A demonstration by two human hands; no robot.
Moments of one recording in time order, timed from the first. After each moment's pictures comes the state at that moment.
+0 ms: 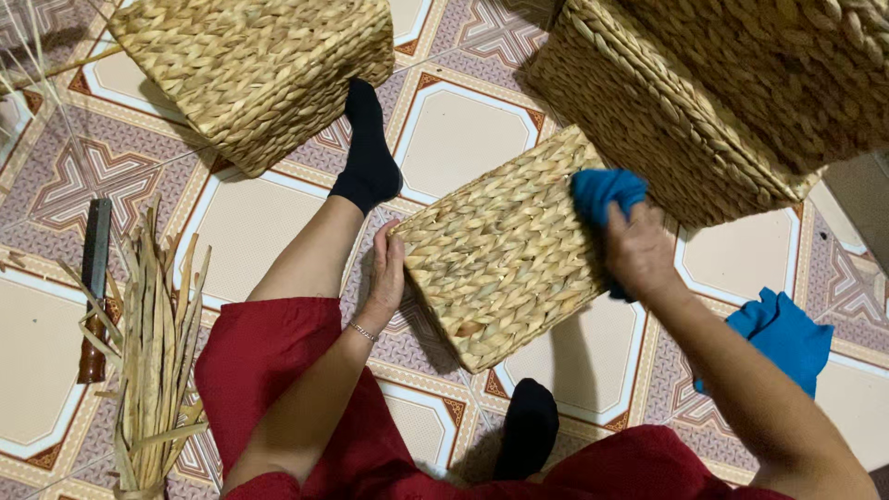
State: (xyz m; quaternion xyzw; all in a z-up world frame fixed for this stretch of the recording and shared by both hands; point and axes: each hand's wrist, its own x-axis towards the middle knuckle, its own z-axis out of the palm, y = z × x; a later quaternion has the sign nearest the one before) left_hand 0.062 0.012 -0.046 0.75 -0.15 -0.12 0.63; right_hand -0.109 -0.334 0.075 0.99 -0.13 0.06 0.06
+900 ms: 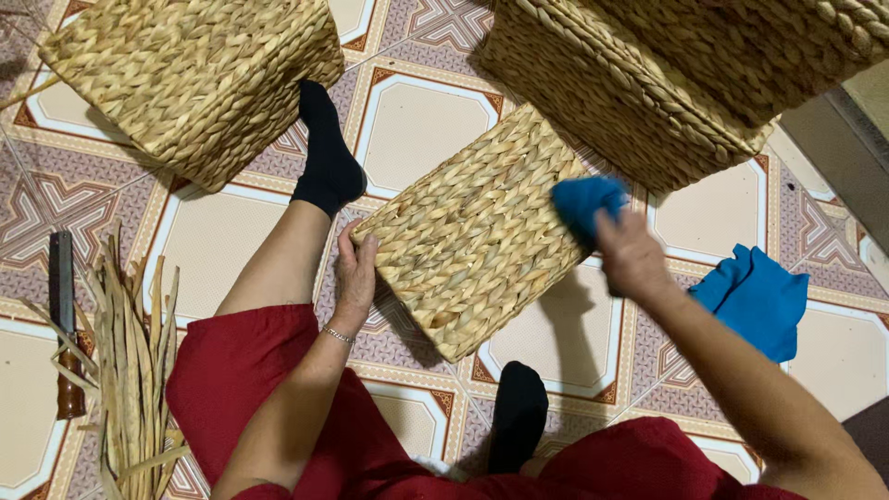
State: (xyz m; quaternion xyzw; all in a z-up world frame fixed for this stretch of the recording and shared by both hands) left_hand 0.060 0.009 -0.033 0.78 -0.10 -0.18 0.60; right_hand -0.177 -0.348 0.060 0.98 -0.17 0.00 0.06
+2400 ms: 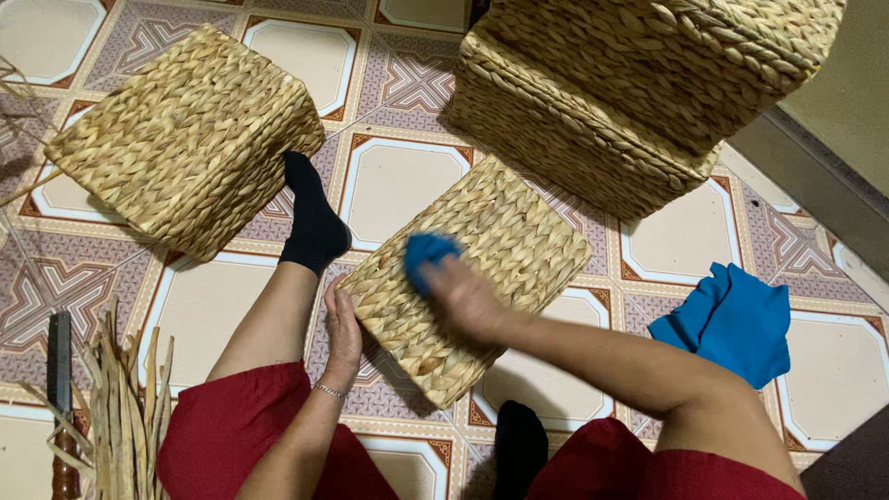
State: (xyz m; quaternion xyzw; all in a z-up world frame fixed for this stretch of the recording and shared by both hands) left_hand 0.063 0.009 -0.082 0.73 -0.11 -0.14 0.66; right_hand -0.061 -0.195 0.072 0.99 0.02 0.04 -0.16
